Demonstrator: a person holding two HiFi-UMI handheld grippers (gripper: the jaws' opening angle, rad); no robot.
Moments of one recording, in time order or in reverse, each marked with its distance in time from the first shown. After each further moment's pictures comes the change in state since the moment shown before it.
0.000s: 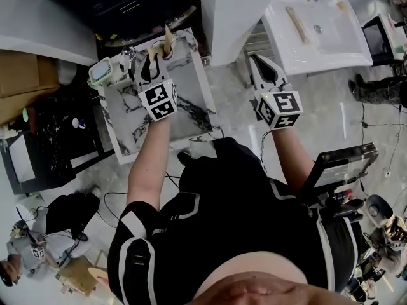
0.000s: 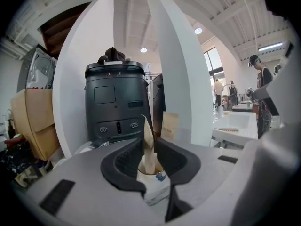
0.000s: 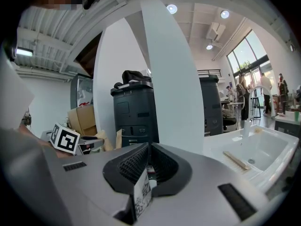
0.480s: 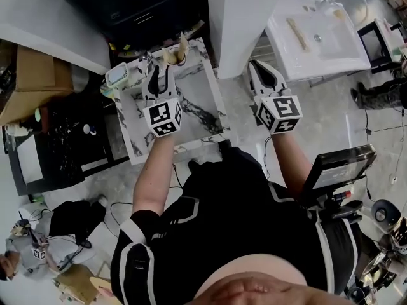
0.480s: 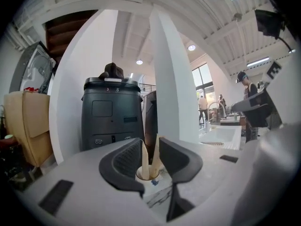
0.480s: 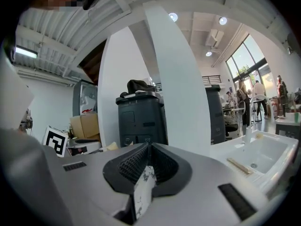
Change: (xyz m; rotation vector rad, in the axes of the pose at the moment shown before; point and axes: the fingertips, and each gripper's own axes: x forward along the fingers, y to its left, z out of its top) left arm -0.063 0.007 0.045 -0.017 -0.134 -0.123; right arm -0.017 0.045 0.036 0.001 -0.081 0.007
